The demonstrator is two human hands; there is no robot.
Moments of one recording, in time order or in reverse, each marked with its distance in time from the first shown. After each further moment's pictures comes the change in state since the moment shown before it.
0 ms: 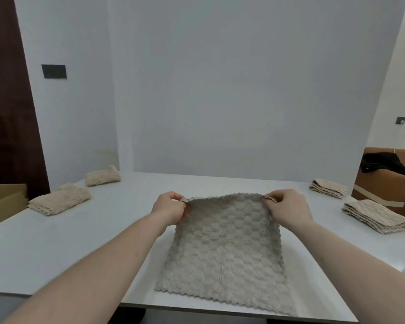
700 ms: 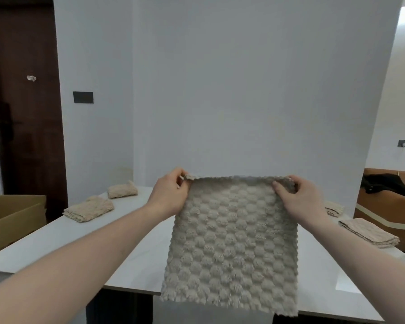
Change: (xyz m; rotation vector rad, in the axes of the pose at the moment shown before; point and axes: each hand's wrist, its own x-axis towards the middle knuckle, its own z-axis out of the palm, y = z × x) left_hand -0.098 0.085 -0.079 0.328 0.182 0.631; right_hand -0.061 -0.077 -0.098 0.231 0.196 -0.239
